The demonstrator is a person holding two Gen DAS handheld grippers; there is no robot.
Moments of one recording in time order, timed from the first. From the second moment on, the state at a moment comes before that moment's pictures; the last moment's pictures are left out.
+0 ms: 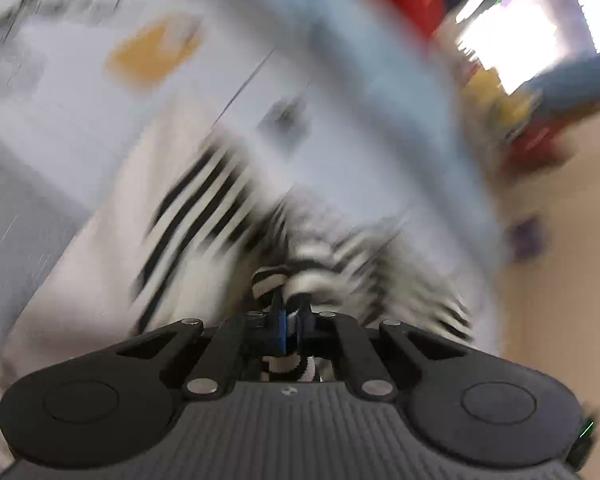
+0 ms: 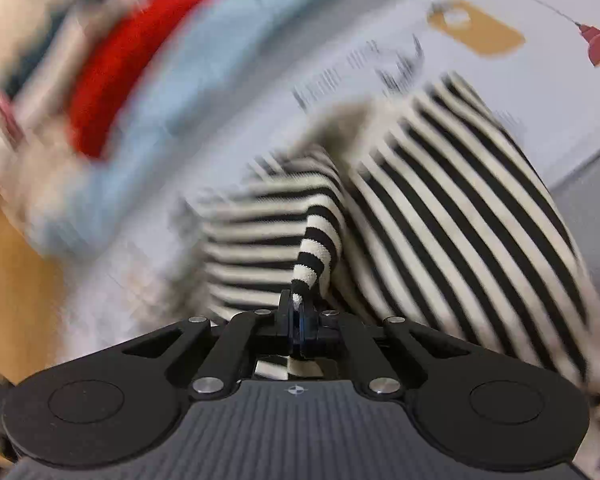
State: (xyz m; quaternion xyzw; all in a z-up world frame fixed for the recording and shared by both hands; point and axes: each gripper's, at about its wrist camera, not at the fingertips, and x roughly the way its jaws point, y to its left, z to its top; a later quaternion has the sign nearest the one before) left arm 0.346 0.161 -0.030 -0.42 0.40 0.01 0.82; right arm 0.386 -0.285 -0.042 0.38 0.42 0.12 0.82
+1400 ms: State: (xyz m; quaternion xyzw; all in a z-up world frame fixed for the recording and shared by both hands) left arm 0.338 0.129 -0.053 -0.16 0.56 -0.03 0.81; right arm 0.369 -0.268 -0.017 0.24 0.46 0.16 0.84
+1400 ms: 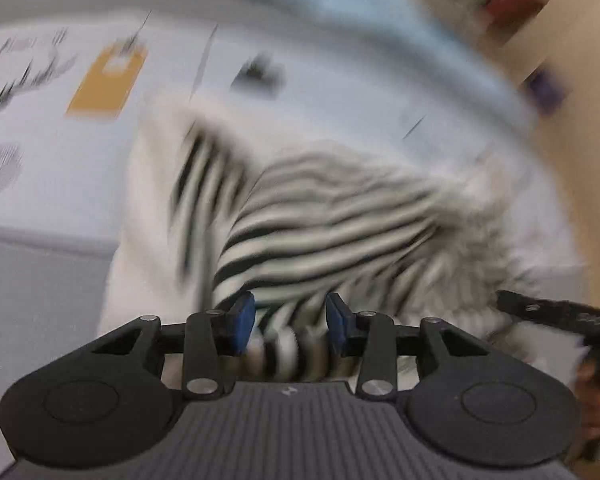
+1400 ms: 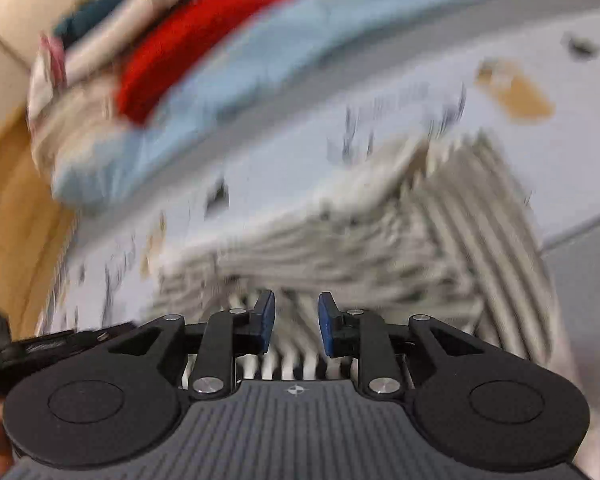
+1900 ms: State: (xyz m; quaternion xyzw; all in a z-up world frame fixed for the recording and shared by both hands) left arm 0.339 0.131 -0.048 -0.16 0.56 -0.01 0.82; right arm 0.373 -0.293 -0.023 0.19 0.49 0.06 0.85
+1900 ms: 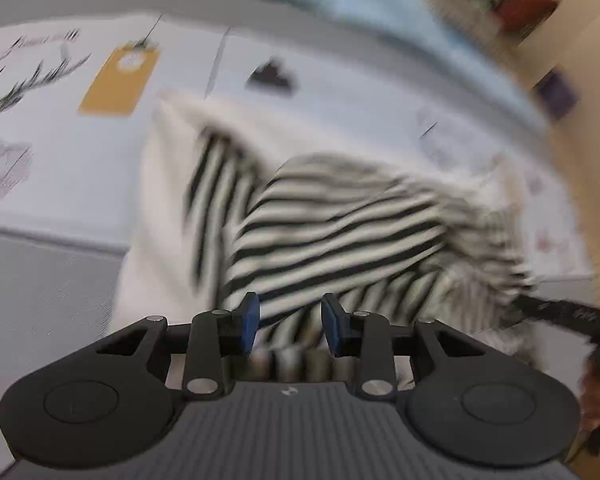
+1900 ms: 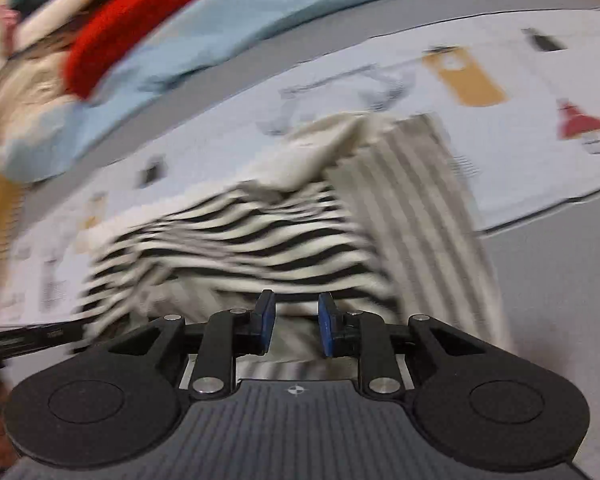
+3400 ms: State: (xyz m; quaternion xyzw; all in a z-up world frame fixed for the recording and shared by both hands) left arm 0.084 0.179 0.026 -0.17 0.46 0.01 0.87; right arm 0.099 -0.410 0.016 0.28 0.36 -0.01 0.89
